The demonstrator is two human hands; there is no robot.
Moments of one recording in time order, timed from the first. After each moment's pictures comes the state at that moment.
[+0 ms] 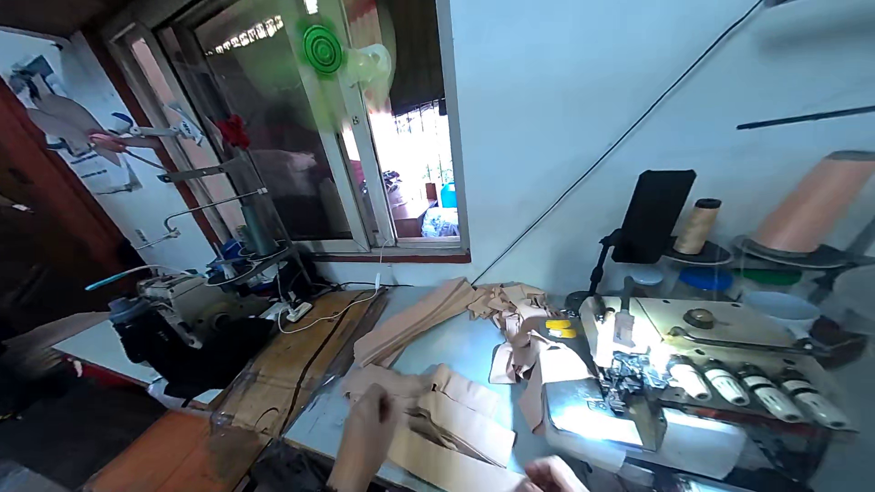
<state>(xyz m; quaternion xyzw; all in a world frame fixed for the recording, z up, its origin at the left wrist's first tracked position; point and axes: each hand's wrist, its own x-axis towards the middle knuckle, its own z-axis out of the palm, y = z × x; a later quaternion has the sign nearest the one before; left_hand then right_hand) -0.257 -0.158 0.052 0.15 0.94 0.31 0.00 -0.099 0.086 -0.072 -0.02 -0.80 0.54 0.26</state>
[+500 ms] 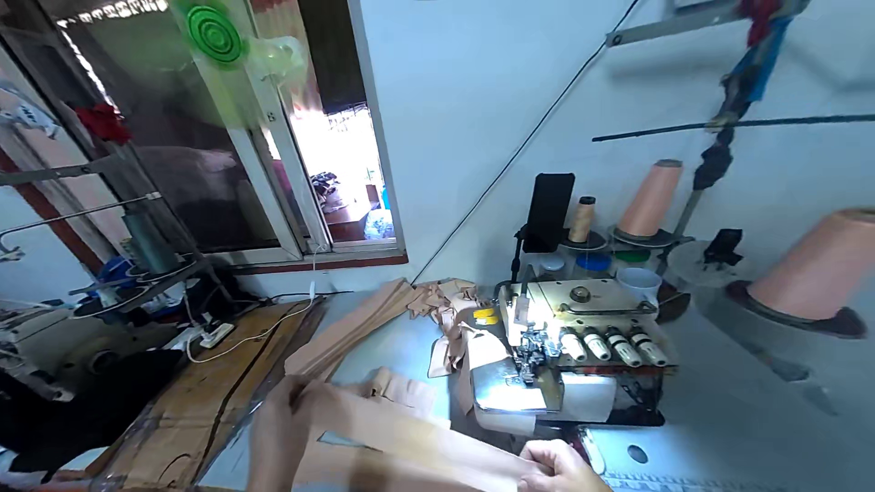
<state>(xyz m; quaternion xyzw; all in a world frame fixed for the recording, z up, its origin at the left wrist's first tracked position) -0.272 -0.150 0.068 0.15 0.91 0.35 -0.17 -0.057 0.178 -0.039 -0.07 -0.84 0.54 0.03</state>
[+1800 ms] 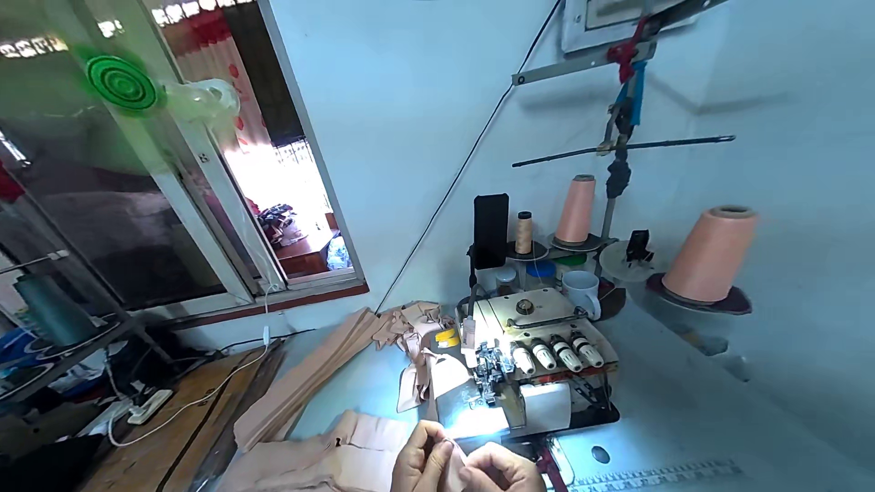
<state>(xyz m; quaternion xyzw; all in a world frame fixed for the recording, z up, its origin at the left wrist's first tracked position) -0.194 0.004 0.000 0.46 0.59 0.66 0.08 -0.070 0.110 -0.010 -0.09 -0.65 0.66 0.36</state>
